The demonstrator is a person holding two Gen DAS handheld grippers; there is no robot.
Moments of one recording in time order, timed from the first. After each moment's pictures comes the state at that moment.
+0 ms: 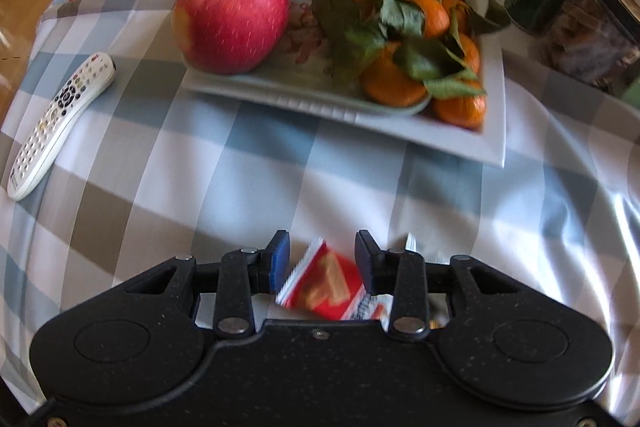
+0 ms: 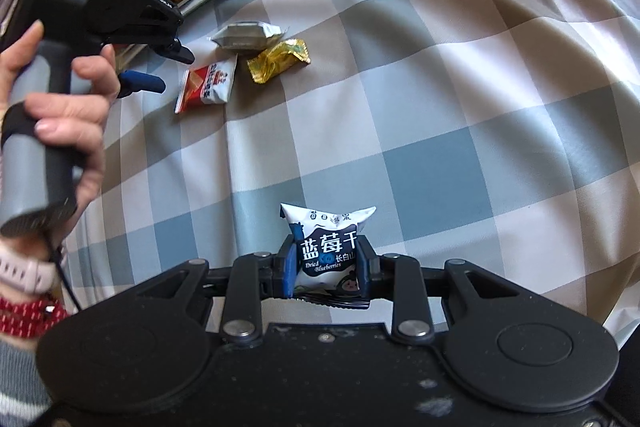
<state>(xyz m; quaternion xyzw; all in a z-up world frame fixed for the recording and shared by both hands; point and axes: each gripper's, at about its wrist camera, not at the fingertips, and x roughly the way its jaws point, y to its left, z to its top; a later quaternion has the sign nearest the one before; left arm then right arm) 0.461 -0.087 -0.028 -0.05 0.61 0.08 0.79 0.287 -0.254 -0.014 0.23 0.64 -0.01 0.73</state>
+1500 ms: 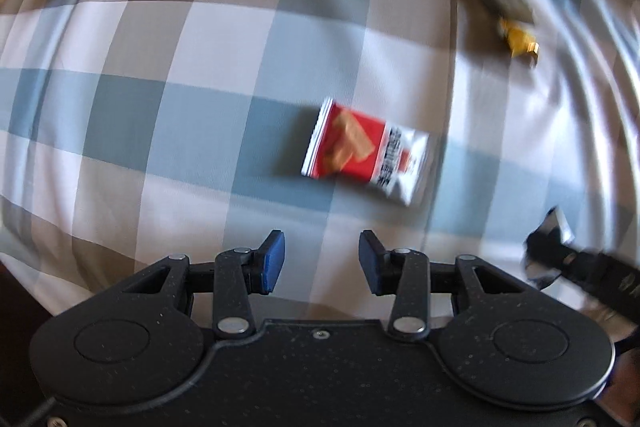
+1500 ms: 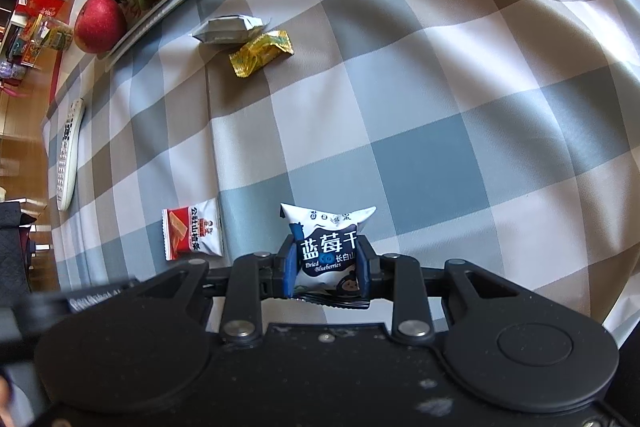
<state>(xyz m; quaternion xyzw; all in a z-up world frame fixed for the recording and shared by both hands) 0.287 -0.026 -0.039 -0.05 0.72 0.01 0.69 0.291 -0.257 -0.023 0.24 0.66 -0.02 0.72</state>
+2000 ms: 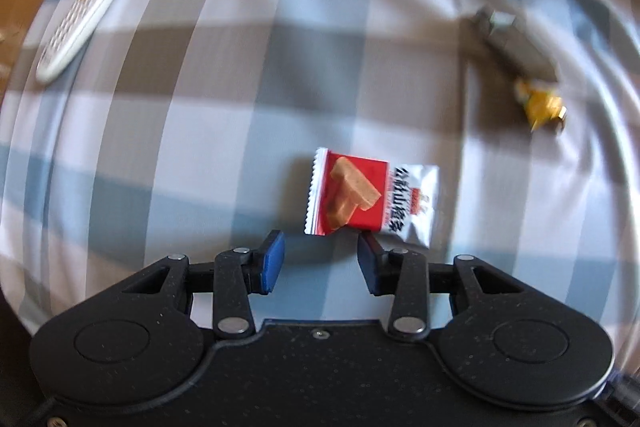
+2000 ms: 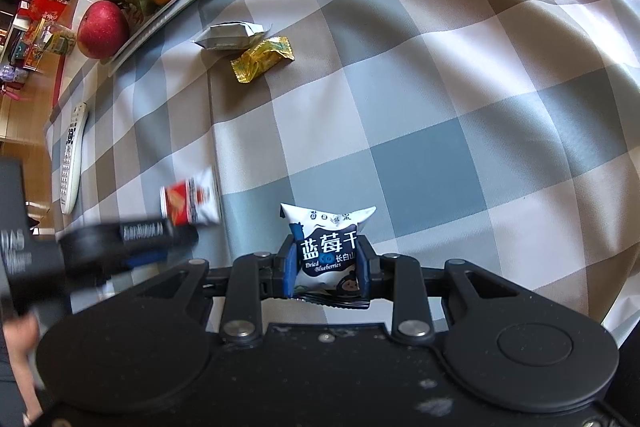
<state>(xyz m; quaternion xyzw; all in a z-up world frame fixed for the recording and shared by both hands) 0.358 -0.059 -0.048 0.00 0.67 0.05 0.74 0.290 -0.261 -0.019 0.24 0.65 -0.02 0.72</state>
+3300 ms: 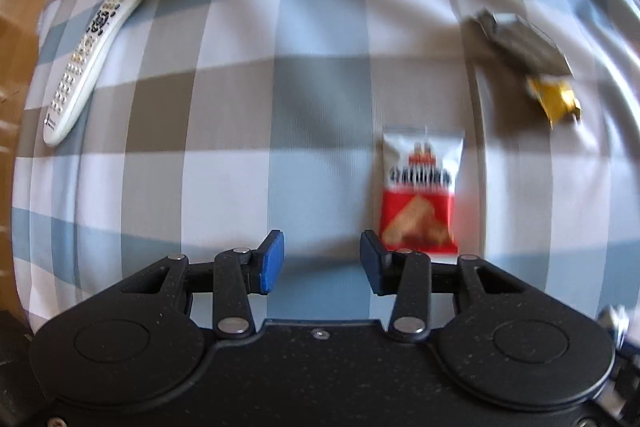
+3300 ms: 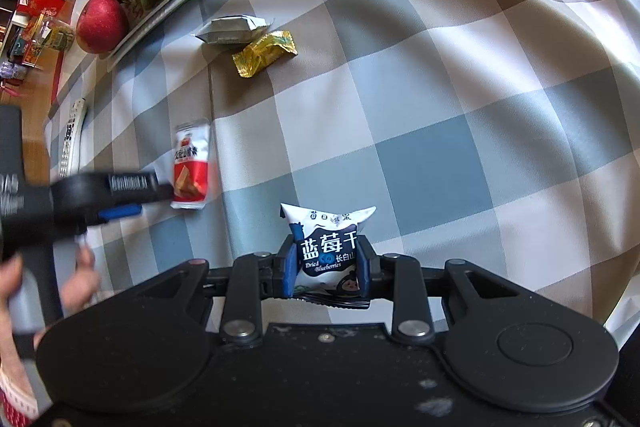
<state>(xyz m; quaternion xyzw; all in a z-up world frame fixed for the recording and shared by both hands) 0.362 -0.053 -0.049 0.08 0.67 0.03 0.74 0.292 -0.258 -0.021 0.24 0.66 -0.01 0.72</state>
